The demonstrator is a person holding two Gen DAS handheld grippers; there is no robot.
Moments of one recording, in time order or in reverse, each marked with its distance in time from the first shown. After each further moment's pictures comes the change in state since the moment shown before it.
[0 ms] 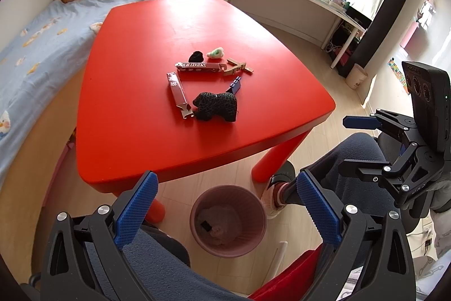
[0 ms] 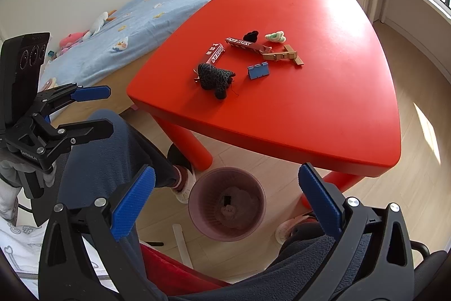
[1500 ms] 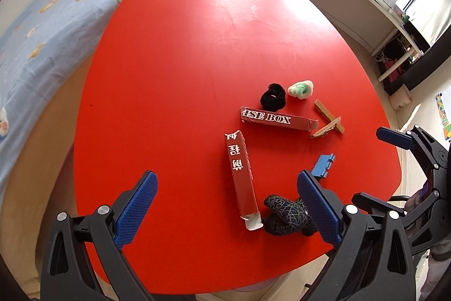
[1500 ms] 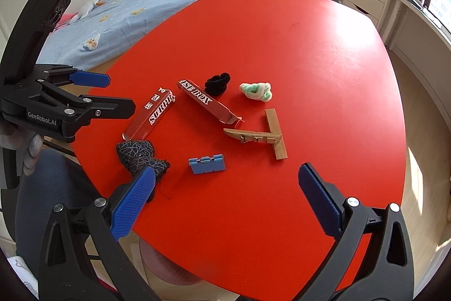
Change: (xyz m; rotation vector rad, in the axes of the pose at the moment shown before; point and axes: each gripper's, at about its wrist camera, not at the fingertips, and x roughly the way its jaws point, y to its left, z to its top) left arm 0.114 0.083 0.119 -0.199 0.169 0.148; right arm 0.102 -0.051 0.123 -0.143 0.036 -0.073
